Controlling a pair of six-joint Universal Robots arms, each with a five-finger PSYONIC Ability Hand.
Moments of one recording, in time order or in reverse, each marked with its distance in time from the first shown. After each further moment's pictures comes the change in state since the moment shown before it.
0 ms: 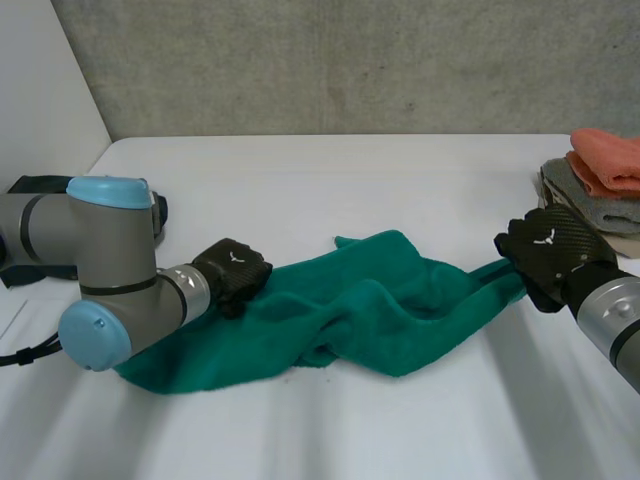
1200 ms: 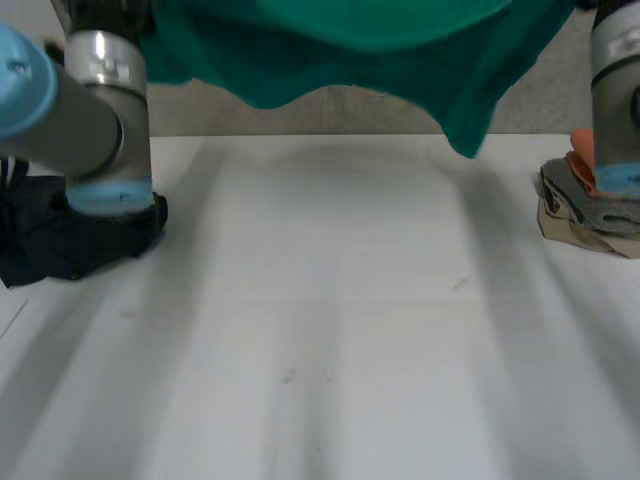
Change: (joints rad) left arm -0.006 0.192 0.225 0.756 -0.413 -0.069; right arm 0.103 0.374 -0.830 -0.419 0.252 0.101; left_hand 0.000 0.012 0.014 0.015 0.000; right_hand 0.000 0.000 0.000 0.001 0.000
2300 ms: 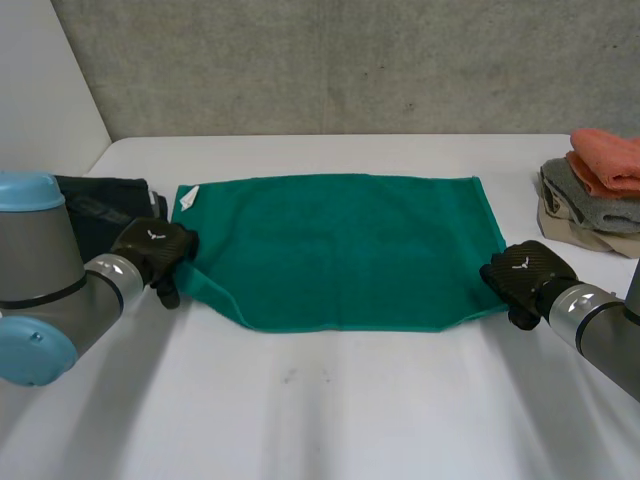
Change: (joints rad) left arm 0.161 0.037 -0.488 -0.575 0.276 -0.041; right arm -0.137 -0.018 0.659 0.450 -0.291 -0.079; left_hand -0.679 -0.732 -0.724 -0.747 -0.693; right_hand 0.000 0.000 0.000 0.000 0.000
